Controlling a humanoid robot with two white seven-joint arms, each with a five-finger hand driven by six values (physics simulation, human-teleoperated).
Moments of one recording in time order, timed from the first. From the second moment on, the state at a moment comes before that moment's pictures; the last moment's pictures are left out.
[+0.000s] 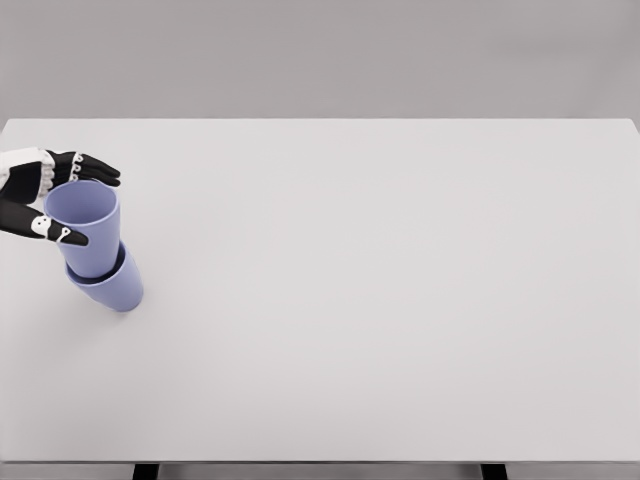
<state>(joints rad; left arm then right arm) -0.60 1.30 -0.74 -1.69 0.93 0.08 -0.52 0.03 0.00 0.15 0.01 -0.09 -0.06 -0.08</state>
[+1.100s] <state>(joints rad) -0.58 1.30 -0.74 -1.67 0.92 0.08 -0.52 0.03 0.00 0.15 0.01 -0.09 -0.06 -0.08</state>
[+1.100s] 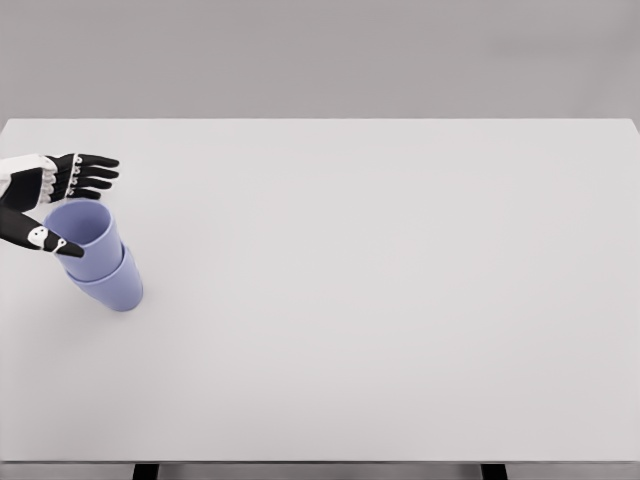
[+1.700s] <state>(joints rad) -0.58 1.31 -0.65 -1.71 0.92 0.08 -0.53 0.03 0.00 0.15 0.01 -0.09 -0.06 -0.08</state>
